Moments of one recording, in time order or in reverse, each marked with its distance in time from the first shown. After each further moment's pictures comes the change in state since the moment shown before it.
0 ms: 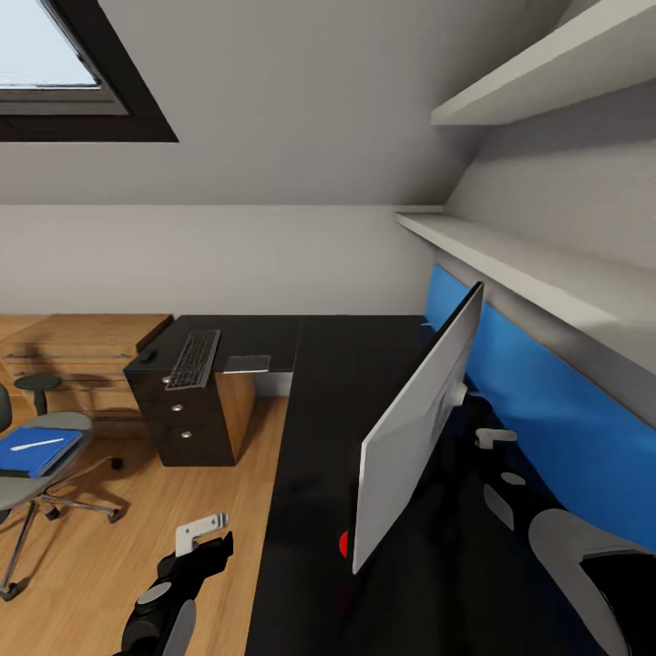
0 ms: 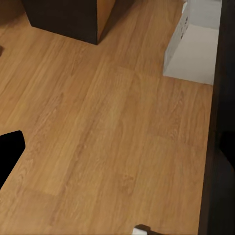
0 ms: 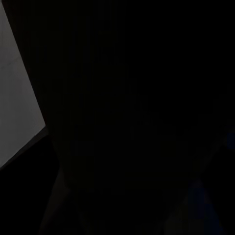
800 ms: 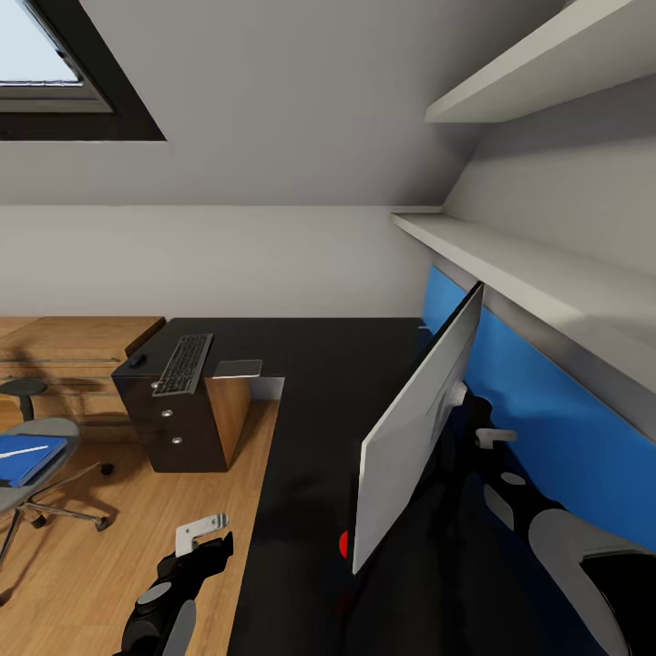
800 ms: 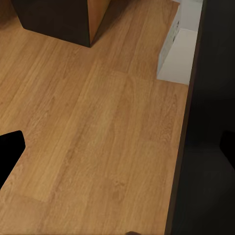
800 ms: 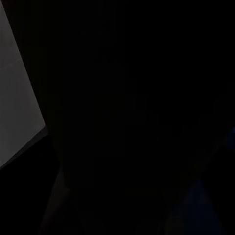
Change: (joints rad) left arm 0.000 0.000 0.000 0.000 -0.001 0.003 0.000; right arm 0.000 0.000 0.000 -0.001 0.001 0.000 0.000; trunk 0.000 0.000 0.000
